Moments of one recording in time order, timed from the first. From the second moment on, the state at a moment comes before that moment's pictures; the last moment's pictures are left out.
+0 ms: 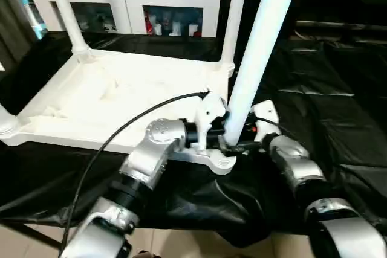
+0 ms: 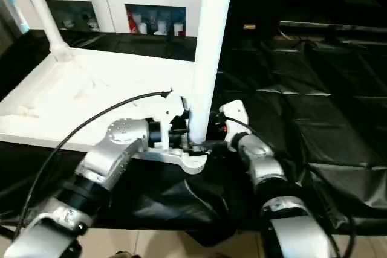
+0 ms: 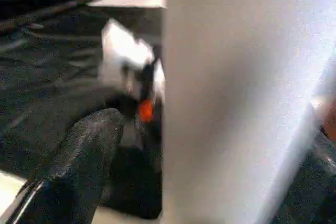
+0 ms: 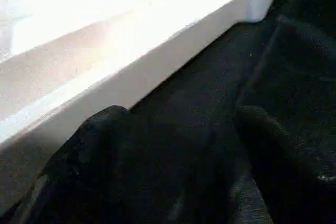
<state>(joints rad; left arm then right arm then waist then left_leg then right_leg) -0.60 0.15 -0.28 0.44 -0.17 0.08 -1.04 -0.62 -0.26 -0.02 0.97 0.07 -0.14 0.55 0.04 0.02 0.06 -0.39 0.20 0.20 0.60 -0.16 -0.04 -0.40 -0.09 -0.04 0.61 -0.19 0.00</state>
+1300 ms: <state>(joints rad) -0.88 0.27 -0.37 1.11 0.05 -0.27 -1.34 -0.17 -0.69 0.08 0.04 0.31 0.29 1.21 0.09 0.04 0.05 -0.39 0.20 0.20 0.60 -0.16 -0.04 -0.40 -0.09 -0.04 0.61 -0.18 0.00</state>
